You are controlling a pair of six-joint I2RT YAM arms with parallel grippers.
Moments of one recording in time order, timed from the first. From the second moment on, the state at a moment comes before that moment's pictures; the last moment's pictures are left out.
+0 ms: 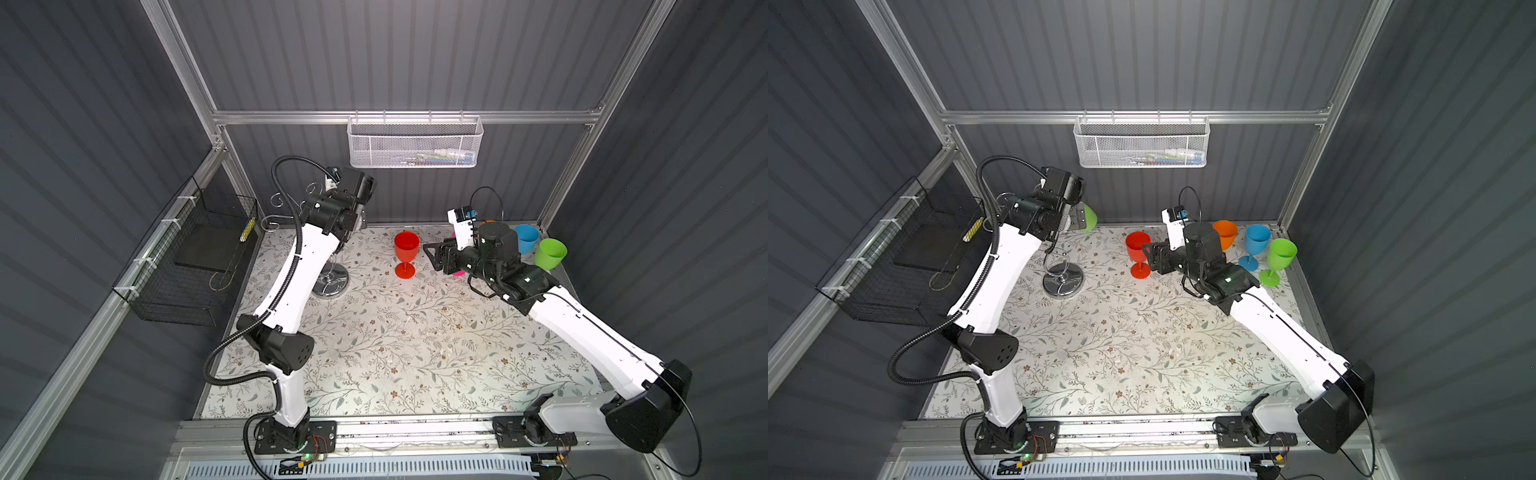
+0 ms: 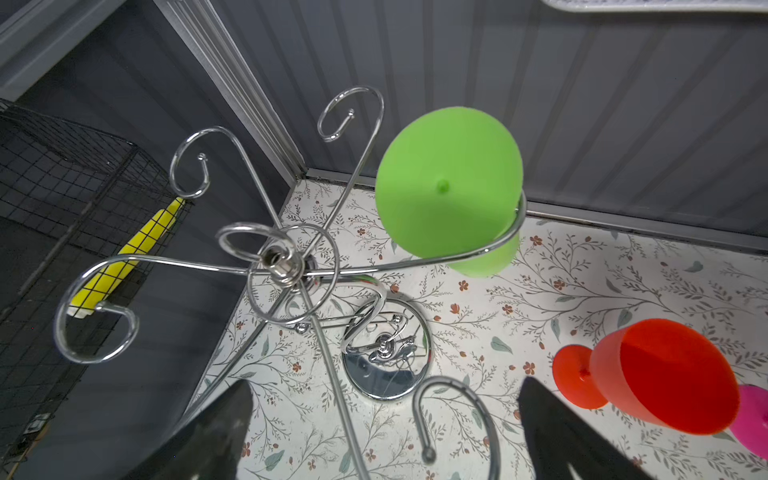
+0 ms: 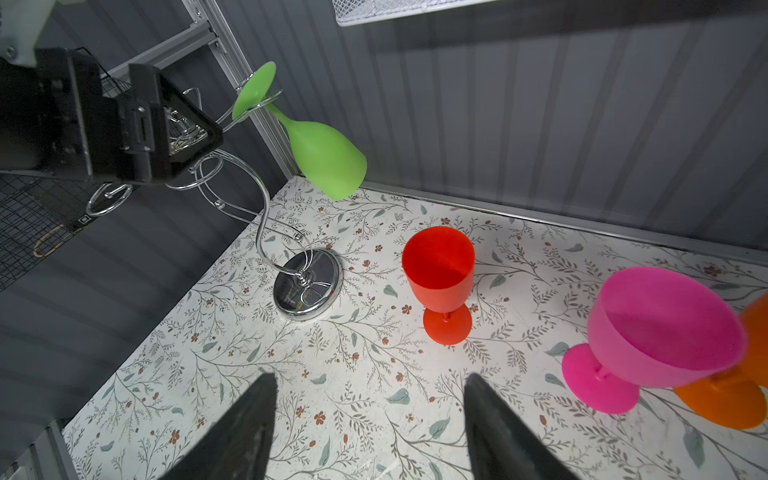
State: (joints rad) left arm -0.51 1.91 2.36 -1.30 -0.68 -0.41; right arm 0.60 1.33 1.30 -0.31 -0.06 0.26
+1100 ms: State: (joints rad) left arm -0.50 1.83 2.26 -1.38 -0.67 -0.40; right arm 0.61 1.29 1.28 -0.31 -0.06 0.26
